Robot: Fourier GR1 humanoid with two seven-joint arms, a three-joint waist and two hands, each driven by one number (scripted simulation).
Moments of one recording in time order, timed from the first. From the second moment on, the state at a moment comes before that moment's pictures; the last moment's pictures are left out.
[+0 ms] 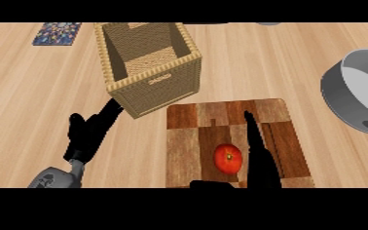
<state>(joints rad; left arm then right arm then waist) -0.12 0.39 -0.36 -1.37 0.32 0.09 0.08 0.08 -0.01 0.63 -1.99 0.83 -0.35 1.02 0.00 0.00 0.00</state>
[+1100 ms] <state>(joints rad) -0.11 0.29 -0.27 -1.36 0.21 0.02 0.10 0.29 -0.09 0.55 -1.90 0.45 -0.54 0.49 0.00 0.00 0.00</state>
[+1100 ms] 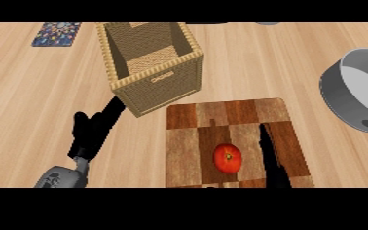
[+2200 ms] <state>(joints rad) -0.07 0.25 -0.21 -1.39 0.14 -0.04 0.14 0.20 -0.02 0.49 -1.48 0.08 -0.60 -0.13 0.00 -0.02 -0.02</state>
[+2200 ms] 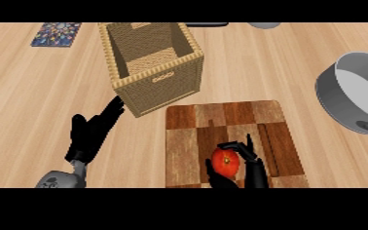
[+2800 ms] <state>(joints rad) -0.07 0.25 -0.18 -1.39 0.14 -0.05 0.13 0.20 -0.35 0.32 -1.50 -0.16 -0.25 -0.38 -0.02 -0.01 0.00</state>
